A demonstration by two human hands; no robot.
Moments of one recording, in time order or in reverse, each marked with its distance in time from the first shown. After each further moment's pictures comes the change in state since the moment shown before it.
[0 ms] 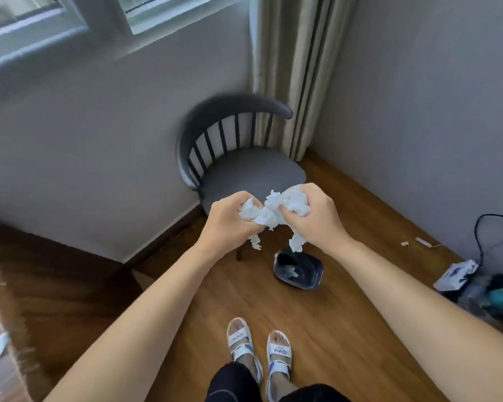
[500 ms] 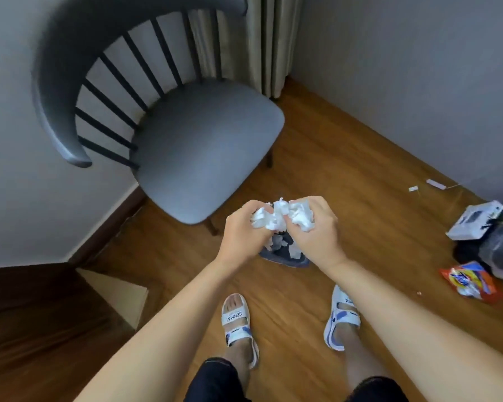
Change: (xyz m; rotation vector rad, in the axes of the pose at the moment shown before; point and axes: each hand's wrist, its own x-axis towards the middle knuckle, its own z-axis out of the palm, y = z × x) left_hand 0.060 -0.163 0.266 -0.176 -0.141 -0.249; right_hand -0.030 0.287 0.092 0.006 0.202 0.209
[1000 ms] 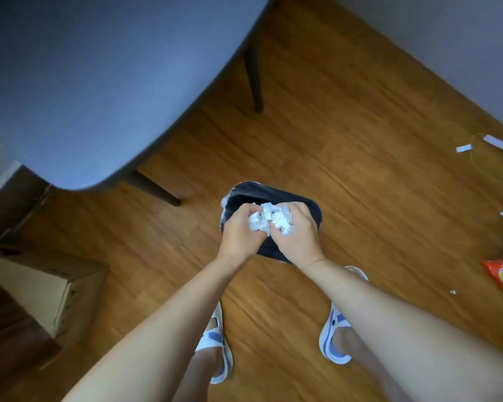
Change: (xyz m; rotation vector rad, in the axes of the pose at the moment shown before) left_hand 0.056 -0.246 0.194 0.076 -0.164 -0.382; right_hand -0.047 0.291 0.139 -0.018 -0.234 0.298
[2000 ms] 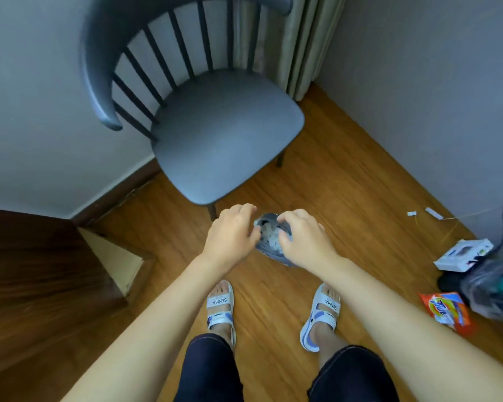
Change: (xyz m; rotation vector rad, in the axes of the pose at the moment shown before) left_hand -0.210 0.167 -0.216 0.510 0.184 0.280; right_hand -0.094 -0.324 -0.150 -0.562 -0.346 -0.178
